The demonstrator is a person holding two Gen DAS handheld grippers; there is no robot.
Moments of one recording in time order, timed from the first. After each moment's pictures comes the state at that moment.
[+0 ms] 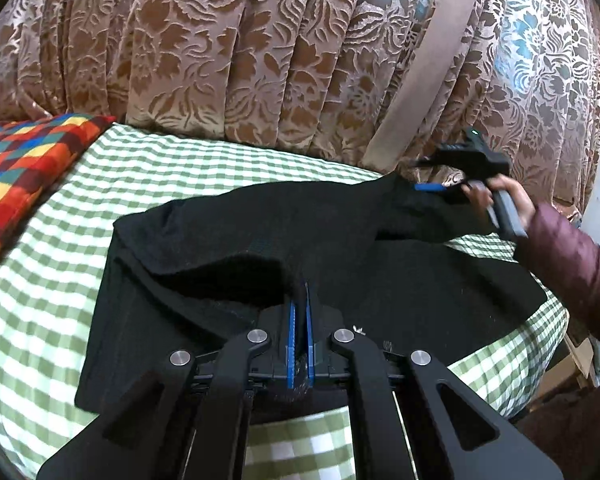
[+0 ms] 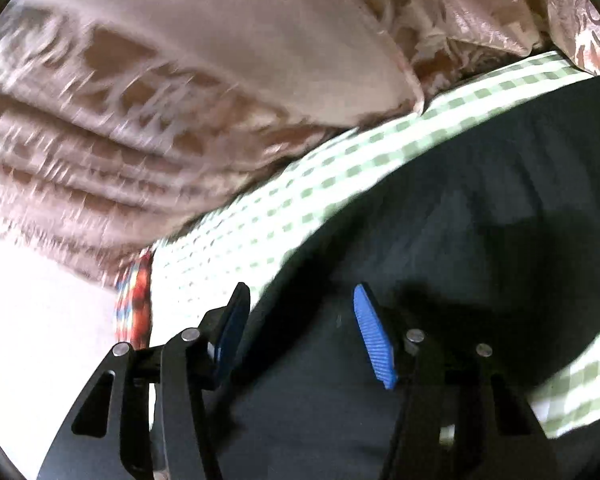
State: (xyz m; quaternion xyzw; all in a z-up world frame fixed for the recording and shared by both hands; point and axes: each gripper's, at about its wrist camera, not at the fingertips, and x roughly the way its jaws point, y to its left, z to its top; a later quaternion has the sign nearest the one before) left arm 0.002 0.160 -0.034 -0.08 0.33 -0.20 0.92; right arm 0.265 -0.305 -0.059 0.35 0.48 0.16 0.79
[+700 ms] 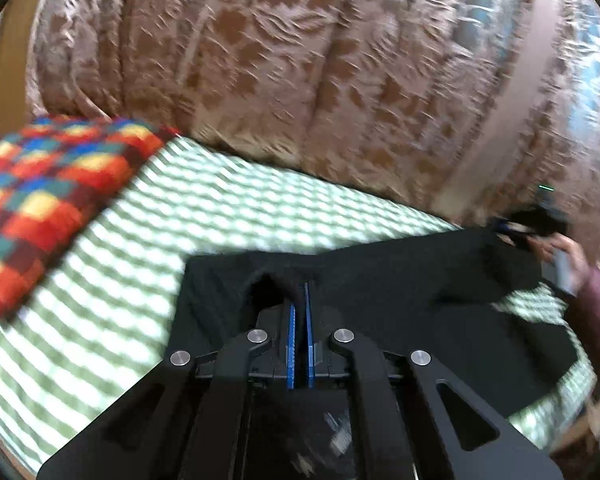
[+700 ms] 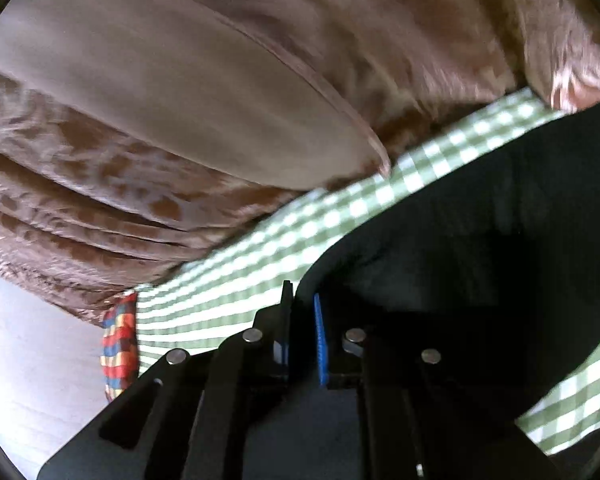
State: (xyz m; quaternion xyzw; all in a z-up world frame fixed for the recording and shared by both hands) left arm 0.067 0.205 -0.009 -0.10 0.31 -0.07 0.94; right arm 0.261 -0.334 -0.028 0.35 0.43 0.13 0.82
